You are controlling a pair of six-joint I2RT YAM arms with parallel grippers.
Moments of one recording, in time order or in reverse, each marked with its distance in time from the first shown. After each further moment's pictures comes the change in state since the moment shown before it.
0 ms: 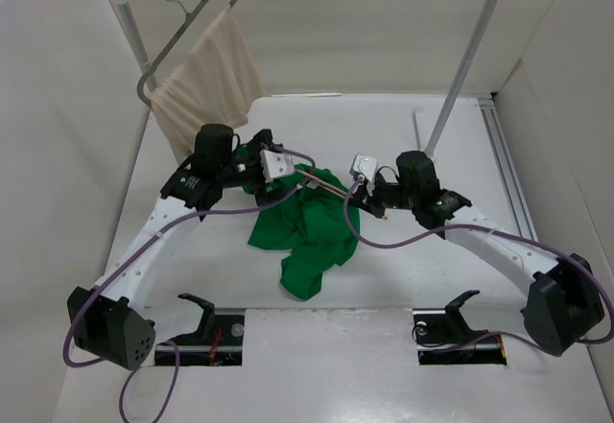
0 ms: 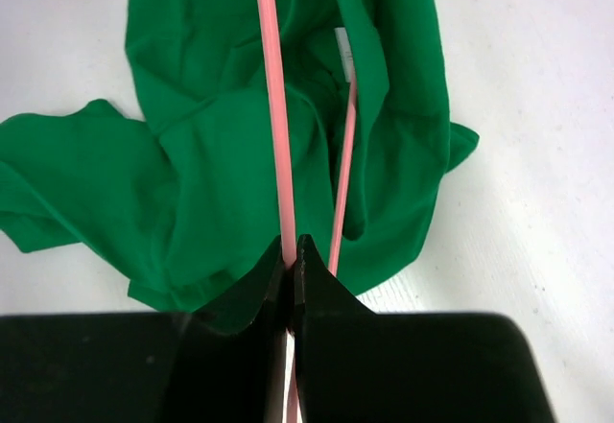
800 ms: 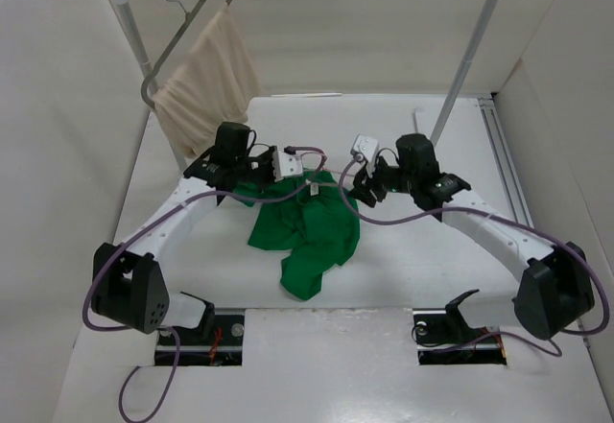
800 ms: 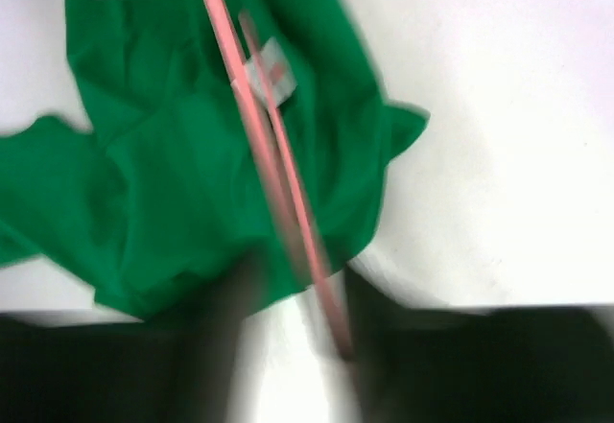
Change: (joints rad) left arm 0.013 0.169 -0.055 0.084 0.024 0.203; right arm -0.035 0.045 0.095 -0.097 0.034 -0.024
